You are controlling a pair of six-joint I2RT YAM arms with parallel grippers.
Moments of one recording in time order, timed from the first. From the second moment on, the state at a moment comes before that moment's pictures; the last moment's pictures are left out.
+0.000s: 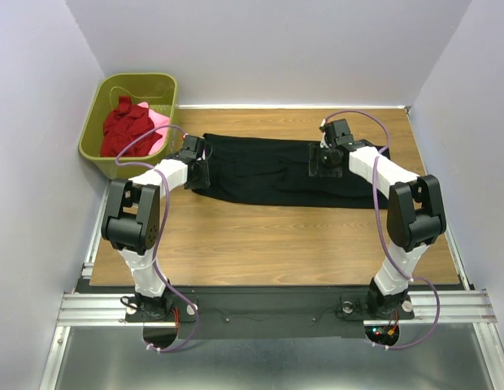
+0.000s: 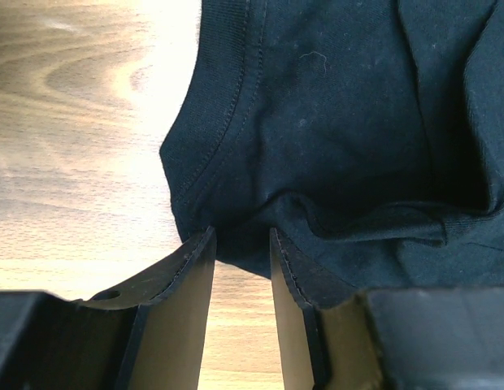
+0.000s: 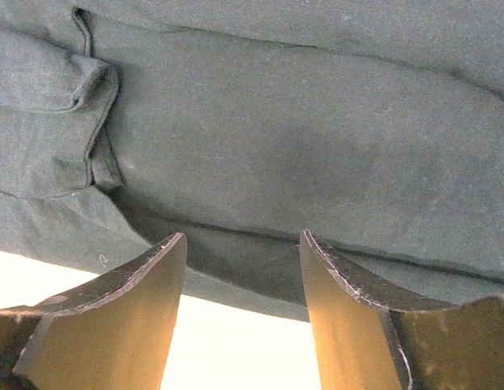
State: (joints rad) left arm -0.25 1.80 1.15 -0.38 -0.13 -0.28; right arm 0.27 1.82 1.35 -0.51 -0.08 0.27
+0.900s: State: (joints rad) left arm -0.25 1.82 1.18 -0.39 -0.11 -0.25; right arm 0.25 1.82 1.35 -0.51 -0.09 0.27
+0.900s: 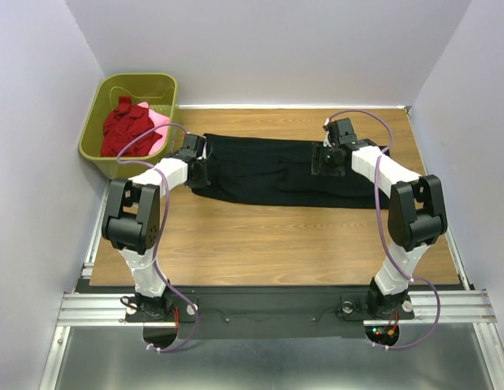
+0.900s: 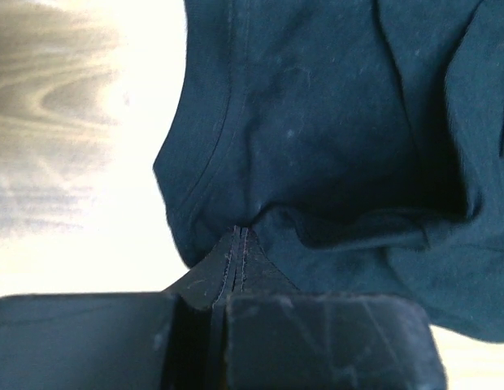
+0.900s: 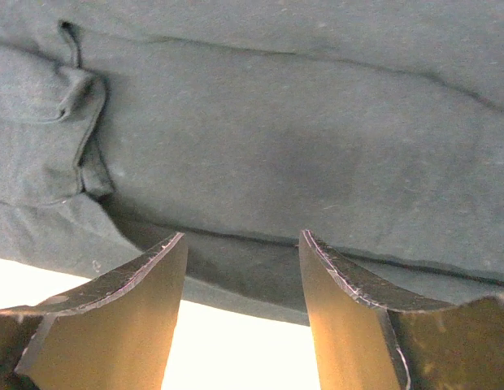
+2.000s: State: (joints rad) left arm -0.21 1.53 0.92 -0.44 -0.08 -0.34; right arm 0.23 1.82 1.34 -0.51 -0.03 0.25
